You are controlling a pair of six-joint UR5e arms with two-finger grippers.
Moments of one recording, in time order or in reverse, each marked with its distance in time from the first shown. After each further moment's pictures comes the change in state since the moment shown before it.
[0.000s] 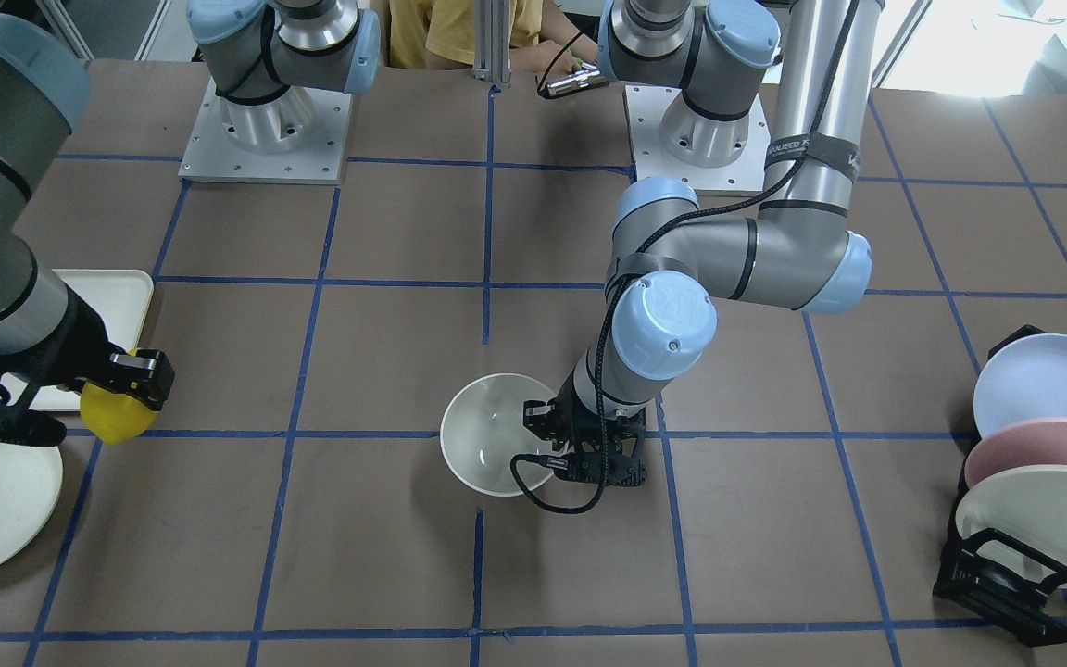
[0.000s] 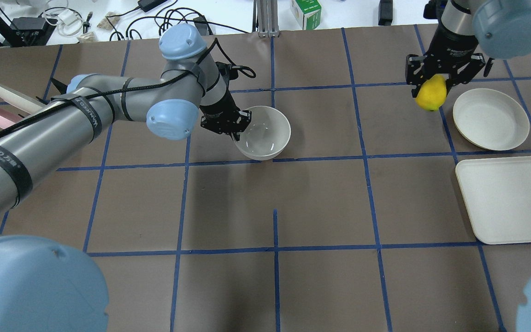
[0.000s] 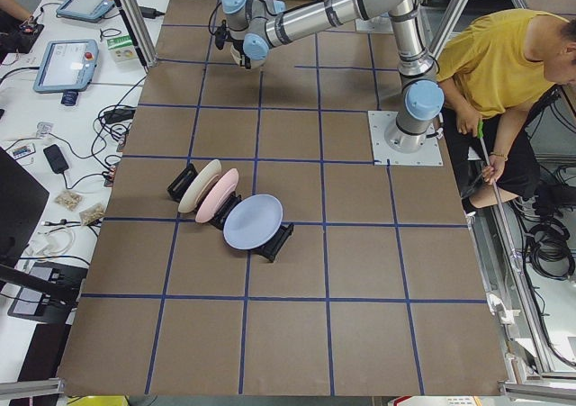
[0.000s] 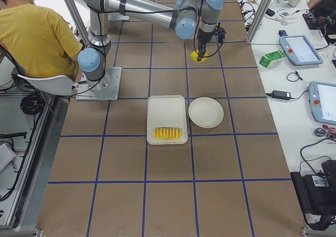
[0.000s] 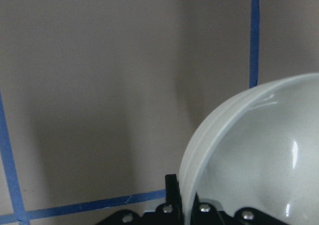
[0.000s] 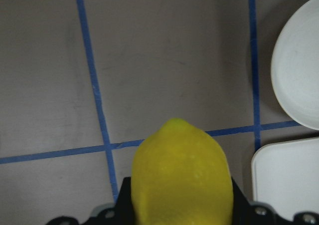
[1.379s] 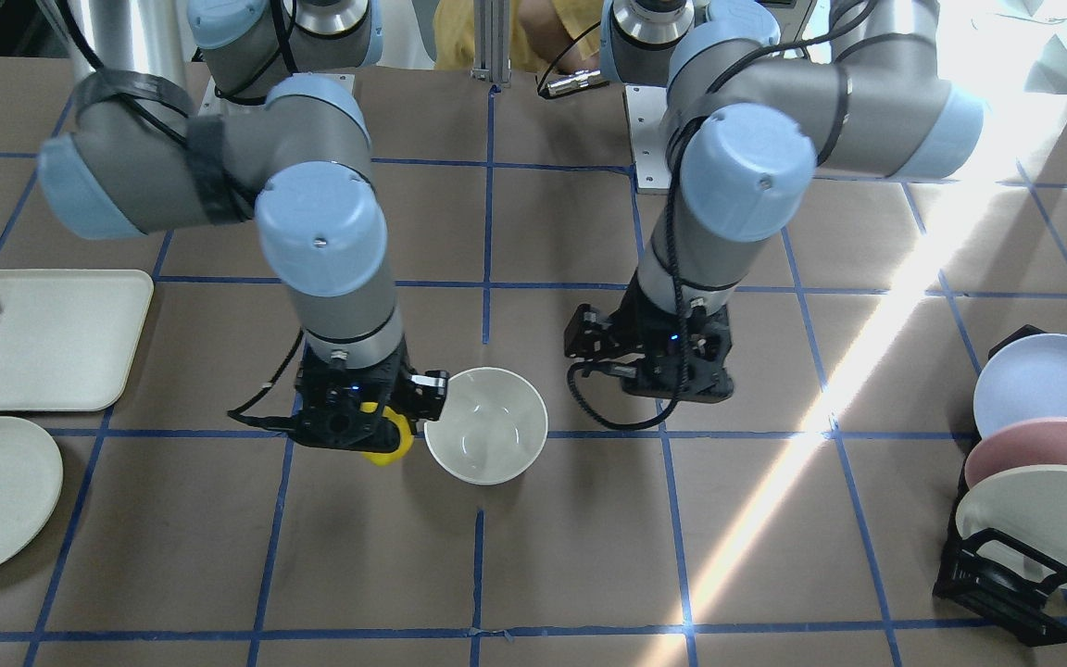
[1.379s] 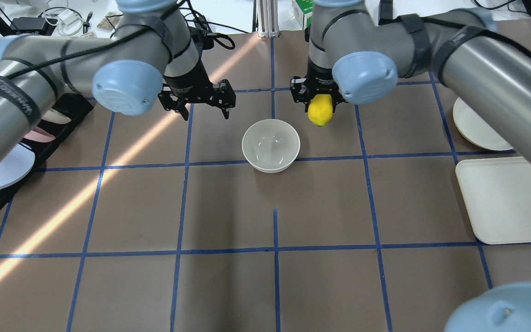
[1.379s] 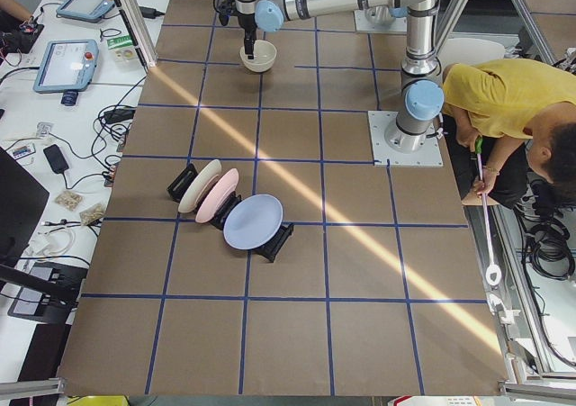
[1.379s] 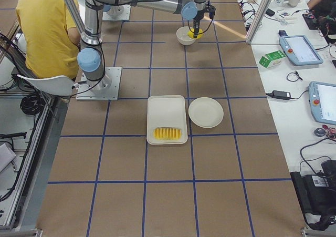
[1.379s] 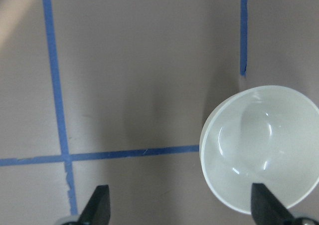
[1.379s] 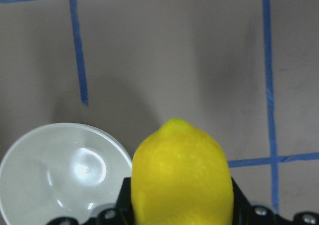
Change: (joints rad) left arm 0.073 0.229 0.124 -0.366 0.110 0.102; right arm 0.369 0.135 0.003 -0.247 0.025 0.338
